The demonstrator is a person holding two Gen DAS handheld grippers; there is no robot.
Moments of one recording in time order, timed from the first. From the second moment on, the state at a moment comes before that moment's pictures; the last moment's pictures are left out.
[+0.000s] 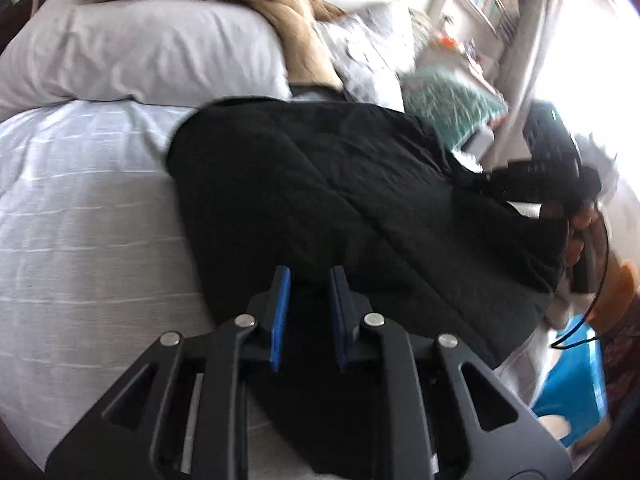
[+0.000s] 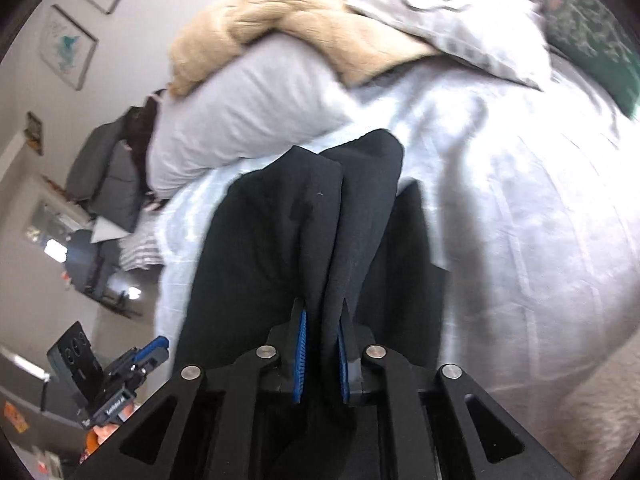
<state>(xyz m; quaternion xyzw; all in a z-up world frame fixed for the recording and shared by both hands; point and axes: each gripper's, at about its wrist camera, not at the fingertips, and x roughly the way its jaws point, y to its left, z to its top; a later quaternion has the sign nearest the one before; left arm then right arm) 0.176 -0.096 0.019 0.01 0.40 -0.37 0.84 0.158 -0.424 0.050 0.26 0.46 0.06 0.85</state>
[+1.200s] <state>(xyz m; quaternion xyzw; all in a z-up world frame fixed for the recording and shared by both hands) 0.258 -0.224 -0.050 0.14 0.38 -0.26 0.88 0.204 -0.396 -0.046 0.14 0.40 -0.15 0.89</state>
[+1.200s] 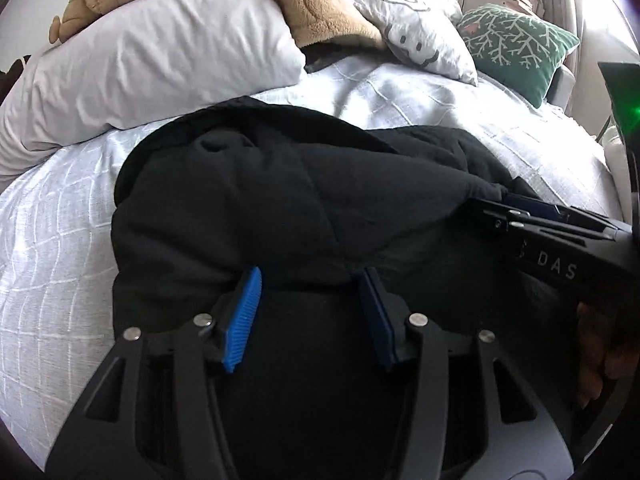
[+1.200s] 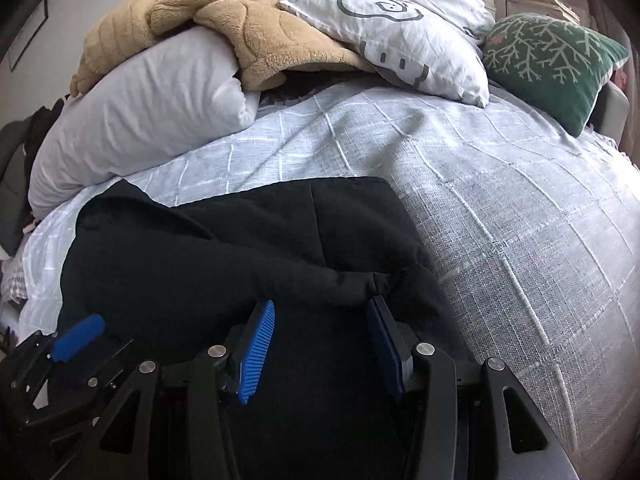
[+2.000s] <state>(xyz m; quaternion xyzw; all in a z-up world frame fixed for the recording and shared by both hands) 0.105 -0.171 -0.037 0.17 0.36 -0.37 0.84 0.081 -0.333 -0.012 0.02 0.43 -0.08 0.90</state>
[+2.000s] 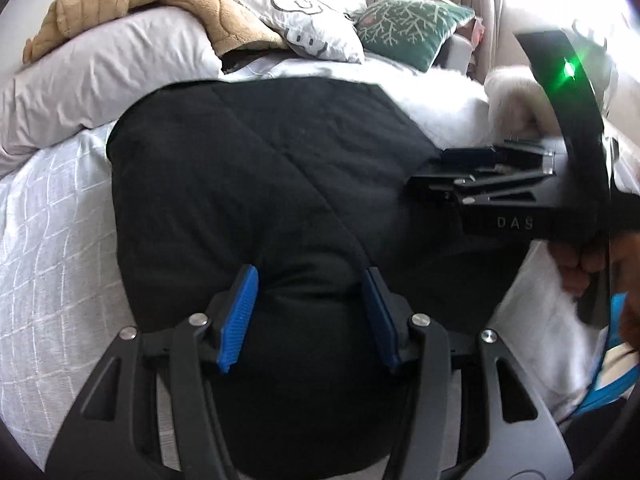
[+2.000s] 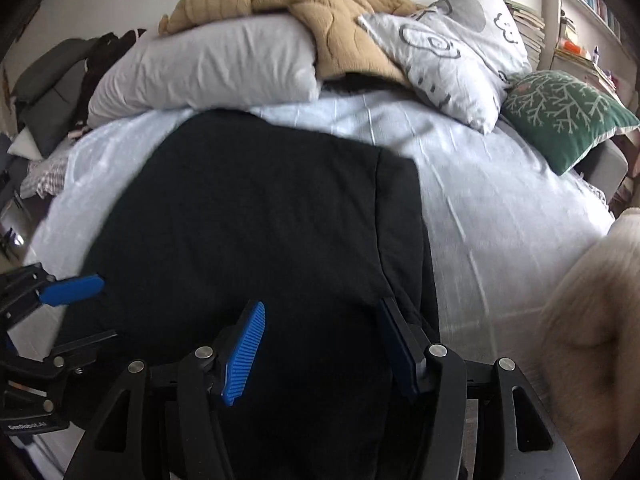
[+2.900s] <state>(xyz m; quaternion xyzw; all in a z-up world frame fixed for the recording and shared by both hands) 0.246 -0.069 -0.094 -0.27 0.59 -0.34 0.68 0.116 -0.419 -0.058 0.34 0.54 0.05 0.77</state>
